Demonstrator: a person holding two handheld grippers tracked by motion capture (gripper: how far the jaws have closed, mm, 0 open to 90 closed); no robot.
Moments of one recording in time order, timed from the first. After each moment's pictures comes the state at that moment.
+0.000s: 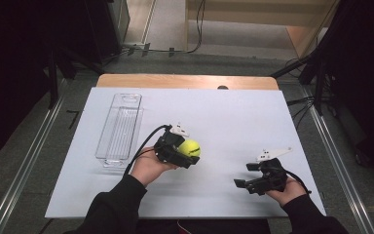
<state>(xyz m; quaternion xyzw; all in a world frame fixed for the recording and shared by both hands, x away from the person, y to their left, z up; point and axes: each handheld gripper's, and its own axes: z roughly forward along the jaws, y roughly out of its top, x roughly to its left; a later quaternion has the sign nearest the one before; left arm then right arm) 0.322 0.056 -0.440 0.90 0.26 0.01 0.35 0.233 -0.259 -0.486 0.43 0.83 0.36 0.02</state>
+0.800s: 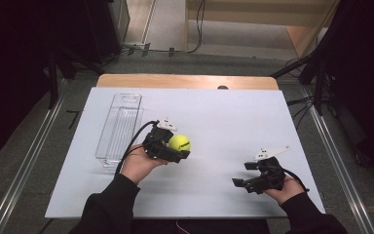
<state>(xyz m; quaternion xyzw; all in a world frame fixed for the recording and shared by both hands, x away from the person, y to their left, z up) 0.328 0.082 -0.430 0.89 0.30 0.03 0.35 0.237 -0.255 -0.486 0.42 0.83 0.36 0.02</state>
